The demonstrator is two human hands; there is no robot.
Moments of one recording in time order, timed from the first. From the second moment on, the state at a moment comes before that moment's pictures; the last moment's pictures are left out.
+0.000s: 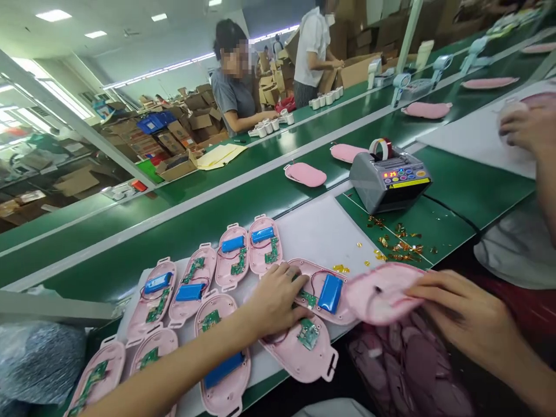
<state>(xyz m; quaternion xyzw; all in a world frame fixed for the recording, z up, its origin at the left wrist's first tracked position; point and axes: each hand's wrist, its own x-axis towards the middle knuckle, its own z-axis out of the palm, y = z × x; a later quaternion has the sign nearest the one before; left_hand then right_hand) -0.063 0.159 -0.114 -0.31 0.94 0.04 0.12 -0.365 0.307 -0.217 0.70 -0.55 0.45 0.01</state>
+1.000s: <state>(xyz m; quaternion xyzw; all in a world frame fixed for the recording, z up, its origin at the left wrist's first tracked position) -0.042 0.143 -0.130 -0.39 0.83 0.30 -0.27 -0.277 0.170 -0.145 0.73 -0.60 0.32 -0.07</state>
